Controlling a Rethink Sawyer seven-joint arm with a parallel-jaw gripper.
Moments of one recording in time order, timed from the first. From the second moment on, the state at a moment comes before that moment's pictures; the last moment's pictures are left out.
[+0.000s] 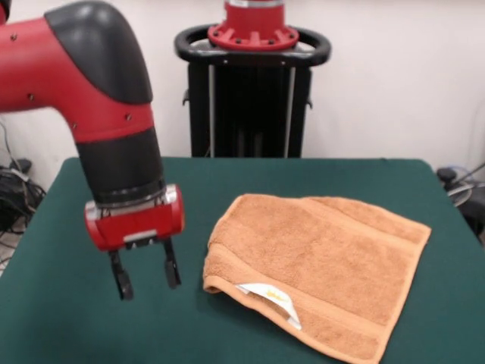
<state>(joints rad) -0.96 -0.43 0.79 1.50 -0.69 0.61 1.46</state>
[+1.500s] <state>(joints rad) -0.93 -0.17 0.79 1.32 -0.59 0.65 1.46</state>
